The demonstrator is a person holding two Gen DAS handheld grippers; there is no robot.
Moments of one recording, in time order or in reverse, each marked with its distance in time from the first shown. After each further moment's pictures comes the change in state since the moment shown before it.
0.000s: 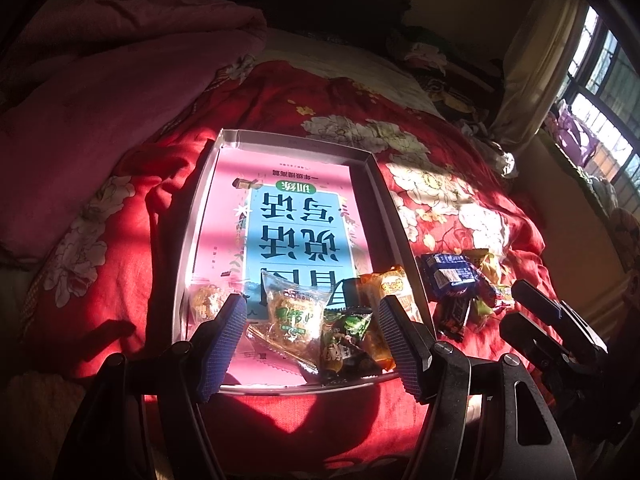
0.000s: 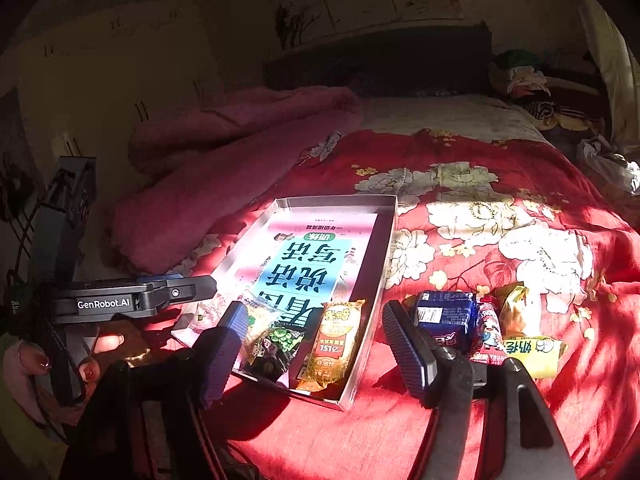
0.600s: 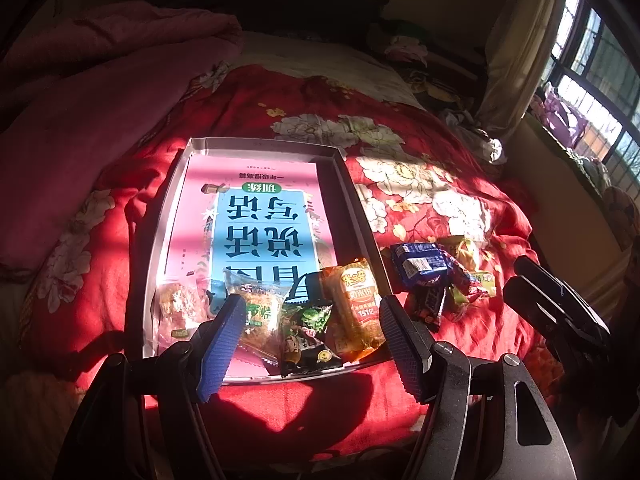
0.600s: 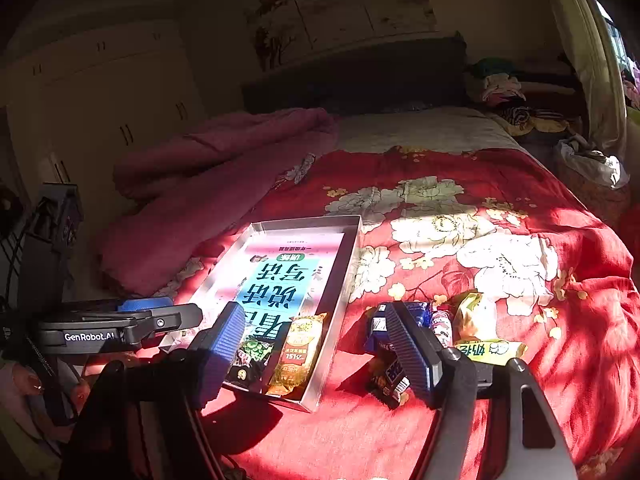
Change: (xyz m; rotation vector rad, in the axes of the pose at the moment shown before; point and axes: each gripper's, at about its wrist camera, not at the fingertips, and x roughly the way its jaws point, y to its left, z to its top) left arm -0.009 -0.036 -0.005 0.066 0.000 -0.015; right arm -0.031 -0.026 0.003 0.045 -0.070 -0.053
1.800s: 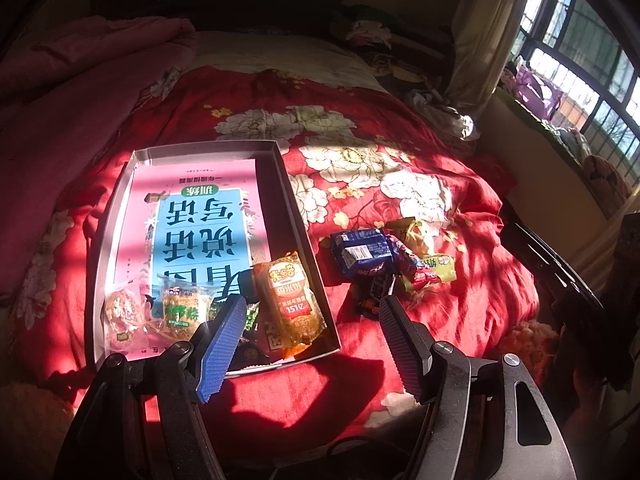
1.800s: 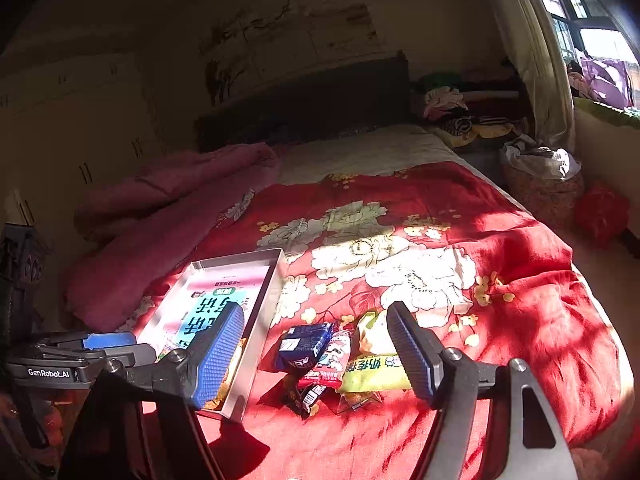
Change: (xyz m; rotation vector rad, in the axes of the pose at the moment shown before) left arm 0.005 -0.060 0.001 0.099 0.039 -0.063; right arm -0.041 -0.068 0.003 0.096 -0.103 -0.155
